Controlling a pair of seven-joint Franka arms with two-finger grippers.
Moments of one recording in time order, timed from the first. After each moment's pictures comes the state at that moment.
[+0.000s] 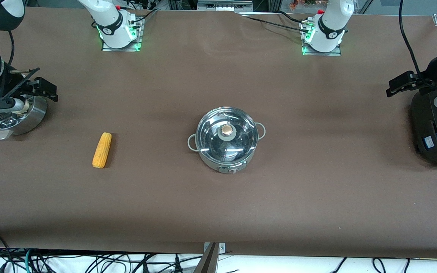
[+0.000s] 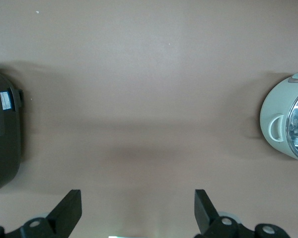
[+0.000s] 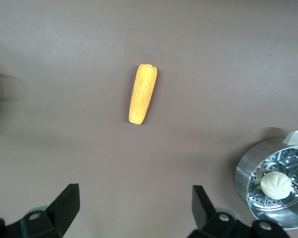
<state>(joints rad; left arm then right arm) -0.04 0.07 0.04 -1.48 -0.04 1.44 -0.07 -0.02 0.03 0.05 -1.68 -0.03 1.66 -0.09</state>
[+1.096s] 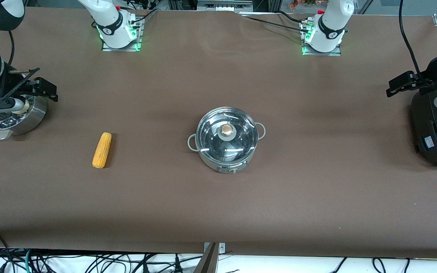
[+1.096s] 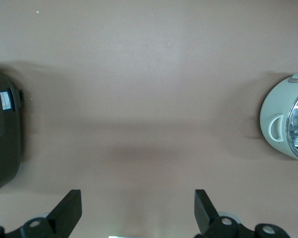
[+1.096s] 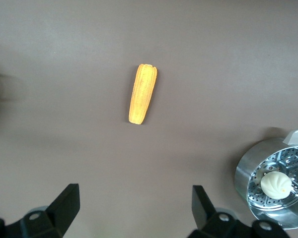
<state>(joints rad) -0.04 0.07 0.04 -1.48 -0.04 1.44 -0.07 -0.02 0.03 0.05 -1.68 -0.03 1.66 -0.09</state>
